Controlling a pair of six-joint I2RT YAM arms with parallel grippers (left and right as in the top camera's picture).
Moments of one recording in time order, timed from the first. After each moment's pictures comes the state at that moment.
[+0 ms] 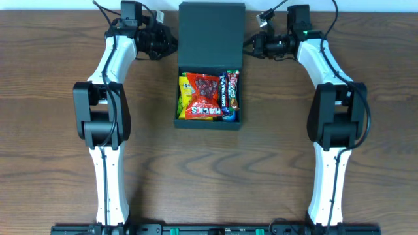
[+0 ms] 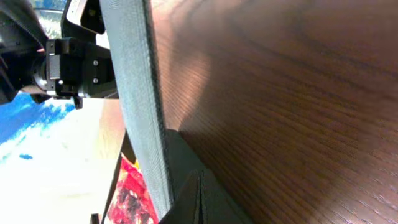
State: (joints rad) left arm -0.05 2.45 2.05 -0.60 0.79 -0.49; right arm 0.06 2.45 2.02 -0.57 -1.03 0.20
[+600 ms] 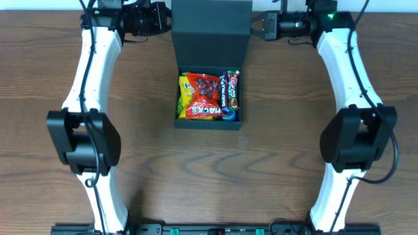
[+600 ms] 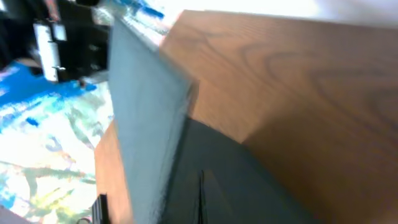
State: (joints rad) left arm -0.06 2.11 2.06 -0.78 0.81 -0.20; right arm 0.07 2.16 2.05 -0.81 -1.06 0.01
